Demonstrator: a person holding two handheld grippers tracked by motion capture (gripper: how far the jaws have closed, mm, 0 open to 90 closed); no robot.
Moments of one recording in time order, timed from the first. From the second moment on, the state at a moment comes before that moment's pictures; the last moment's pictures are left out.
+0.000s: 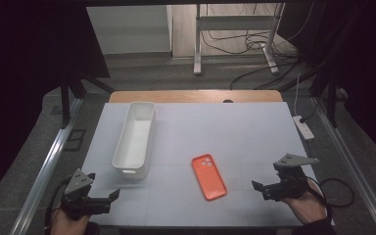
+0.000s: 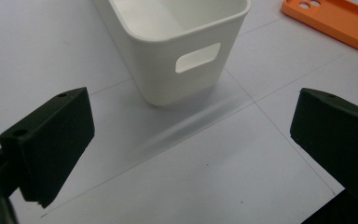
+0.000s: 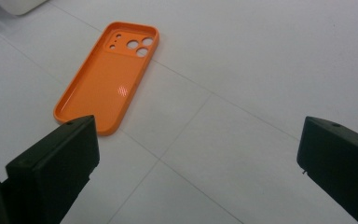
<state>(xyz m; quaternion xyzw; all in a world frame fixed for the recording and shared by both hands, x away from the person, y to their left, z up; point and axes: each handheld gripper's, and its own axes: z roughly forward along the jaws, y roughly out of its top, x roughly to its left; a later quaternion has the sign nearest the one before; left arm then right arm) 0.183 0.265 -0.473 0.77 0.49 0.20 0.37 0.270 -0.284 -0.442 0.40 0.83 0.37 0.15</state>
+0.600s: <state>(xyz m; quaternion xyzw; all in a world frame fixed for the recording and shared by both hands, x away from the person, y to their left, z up) 0.182 0.267 -0.473 0.76 0.49 0.20 0.38 0.283 -0.260 -0.442 0.38 0.84 0.38 0.13</state>
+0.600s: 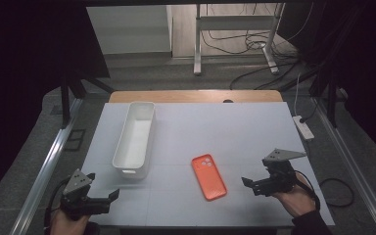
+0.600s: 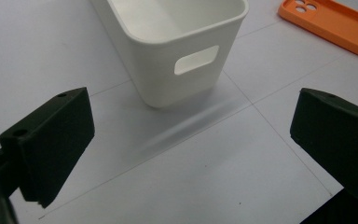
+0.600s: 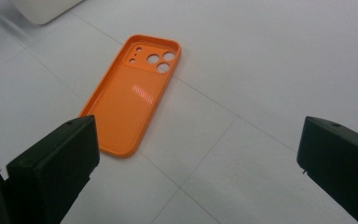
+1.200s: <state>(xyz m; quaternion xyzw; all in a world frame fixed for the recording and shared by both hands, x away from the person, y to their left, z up) 0.182 0.267 -0.473 0.76 0.48 0.19 0.38 0.295 -0.238 -0.447 0.36 0.85 0.36 0.12</state>
